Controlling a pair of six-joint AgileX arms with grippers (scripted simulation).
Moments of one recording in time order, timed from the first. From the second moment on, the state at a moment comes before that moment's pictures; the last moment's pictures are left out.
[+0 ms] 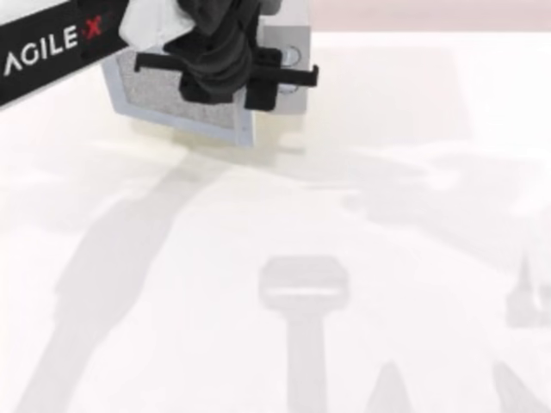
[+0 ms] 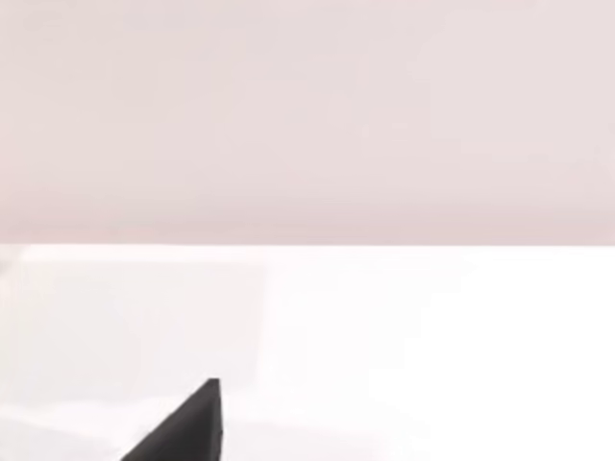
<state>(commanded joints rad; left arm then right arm) -0.53 2.01 1.74 -0.79 -0.17 -0.29 0.00 0.00 0.00 0.00 0.00 0.00</state>
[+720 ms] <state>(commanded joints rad) -0.54 2.02 1.74 -0.79 -0.16 -0.29 0.00 0.00 0.00 0.00 0.00 0.00</state>
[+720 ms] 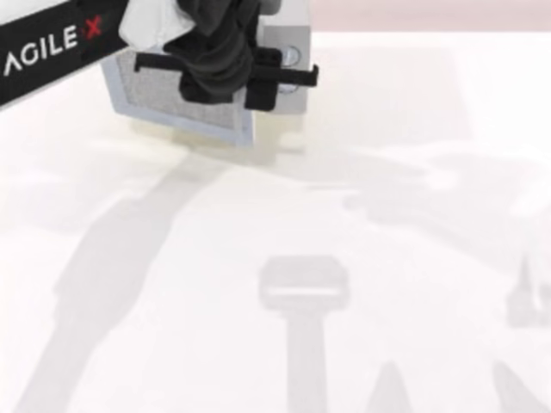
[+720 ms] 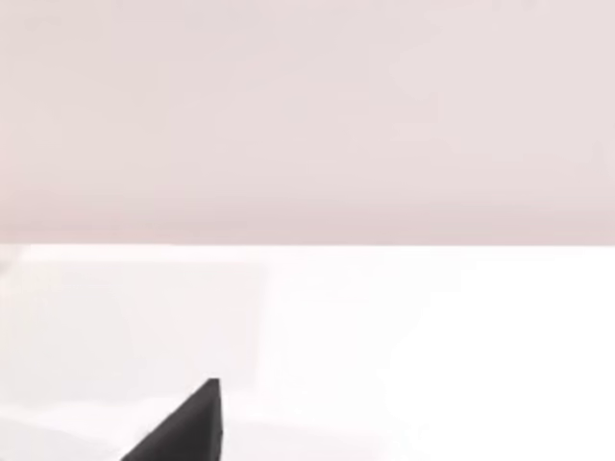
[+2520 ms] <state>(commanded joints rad) -0.51 1.92 1.61 -0.74 -0.10 -0.16 0.00 0.00 0.00 0.00 0.00 0.00</state>
